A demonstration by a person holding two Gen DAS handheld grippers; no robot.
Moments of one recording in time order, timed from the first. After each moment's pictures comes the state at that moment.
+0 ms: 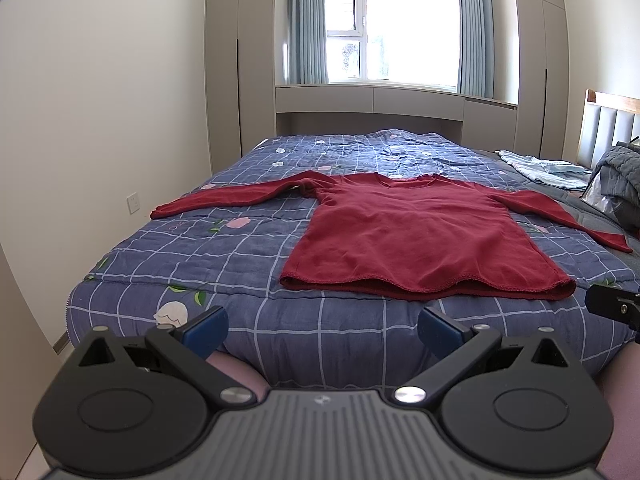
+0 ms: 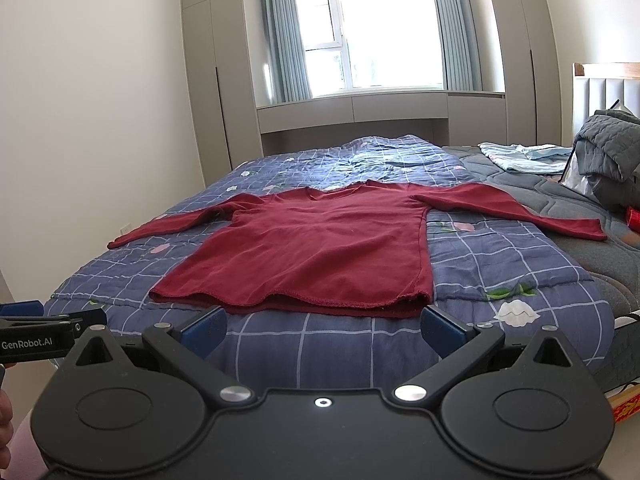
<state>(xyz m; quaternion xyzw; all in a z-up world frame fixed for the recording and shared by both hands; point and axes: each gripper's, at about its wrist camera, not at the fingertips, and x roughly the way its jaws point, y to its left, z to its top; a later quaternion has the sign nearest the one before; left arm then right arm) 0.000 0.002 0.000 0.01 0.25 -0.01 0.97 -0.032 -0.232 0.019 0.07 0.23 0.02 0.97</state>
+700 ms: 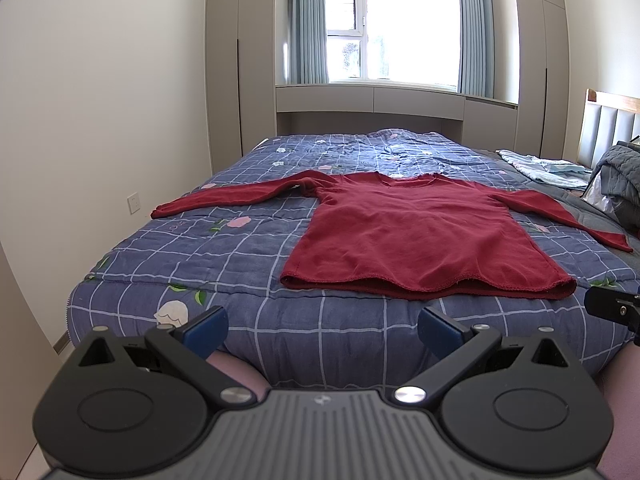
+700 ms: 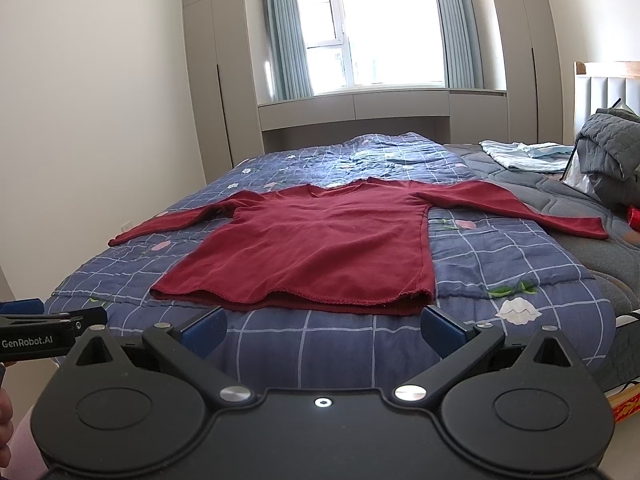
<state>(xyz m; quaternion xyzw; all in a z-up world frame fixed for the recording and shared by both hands) 0.000 0.002 0.000 0.01 0.25 -0.01 0.97 -0.034 -0.231 0.017 0.07 0.23 0.02 0.97</state>
